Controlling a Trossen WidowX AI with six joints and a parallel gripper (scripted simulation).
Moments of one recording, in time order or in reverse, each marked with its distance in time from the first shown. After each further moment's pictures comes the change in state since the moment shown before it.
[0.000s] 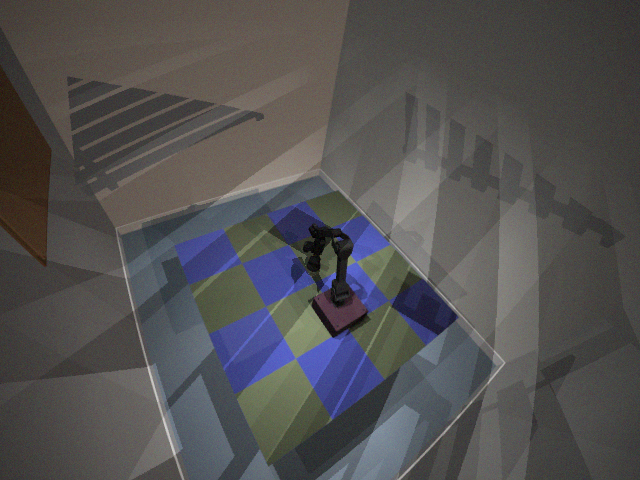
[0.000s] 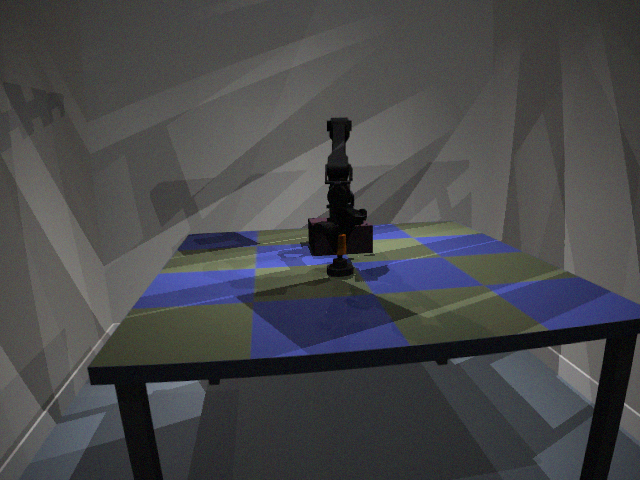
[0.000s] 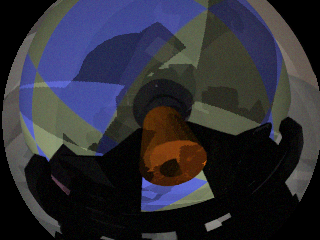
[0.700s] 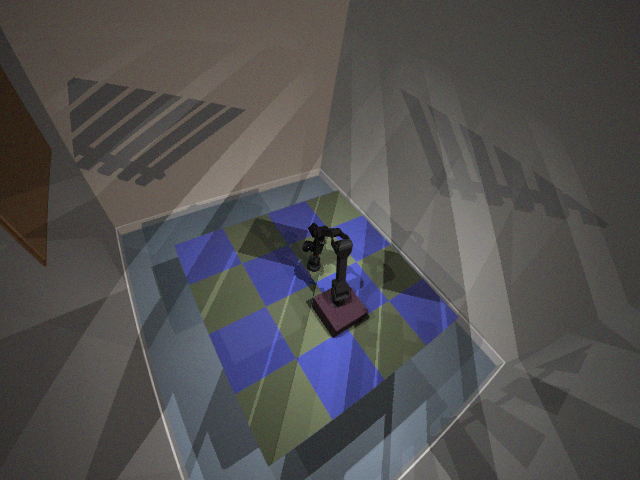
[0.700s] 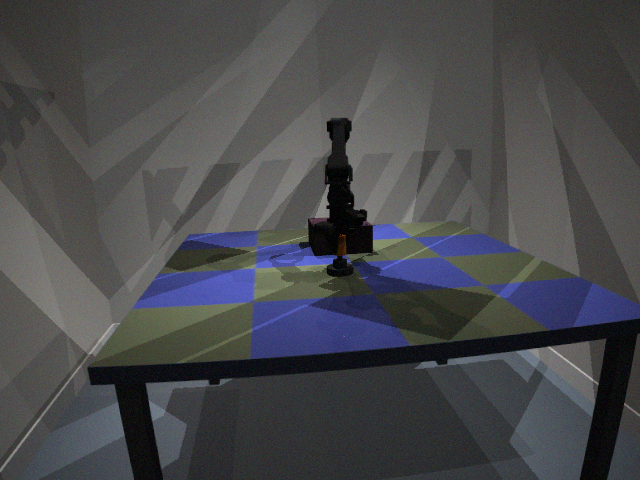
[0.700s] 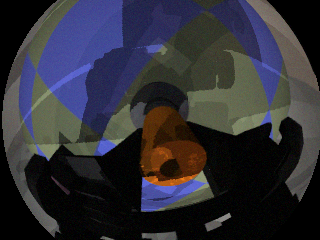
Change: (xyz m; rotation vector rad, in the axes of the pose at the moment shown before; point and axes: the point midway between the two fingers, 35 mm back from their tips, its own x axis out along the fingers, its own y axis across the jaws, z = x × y) arm 0.001 -0.004 0.003 -0.011 -0.001 -0.002
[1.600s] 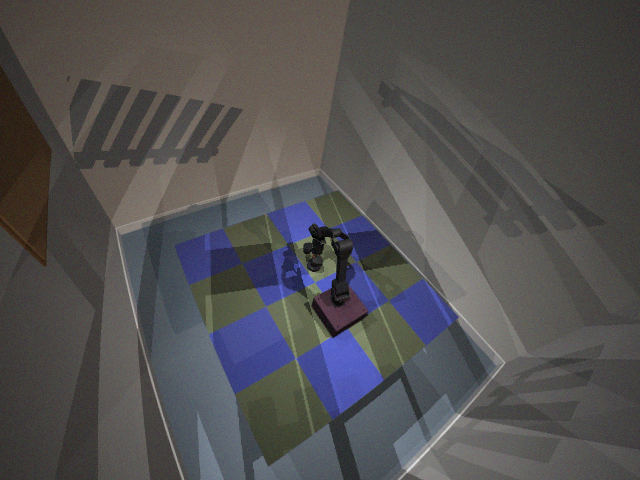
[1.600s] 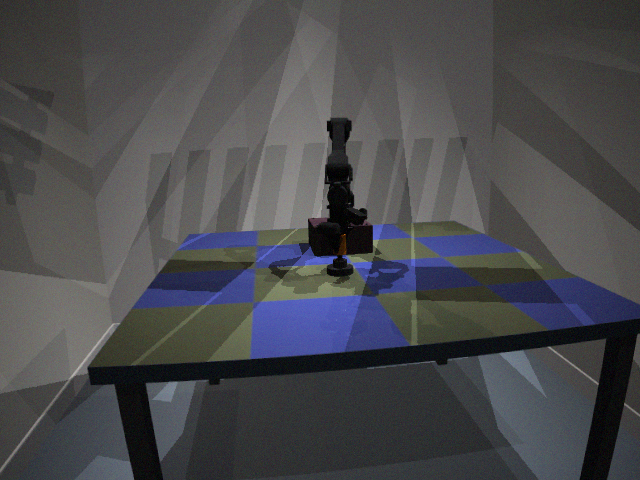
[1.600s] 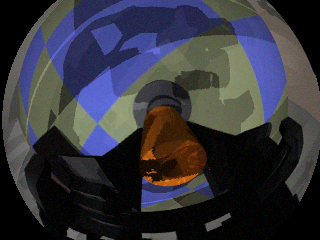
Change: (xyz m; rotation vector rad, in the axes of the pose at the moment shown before) arm -0.001 0.004 -0.003 -0.194 0.001 0.002
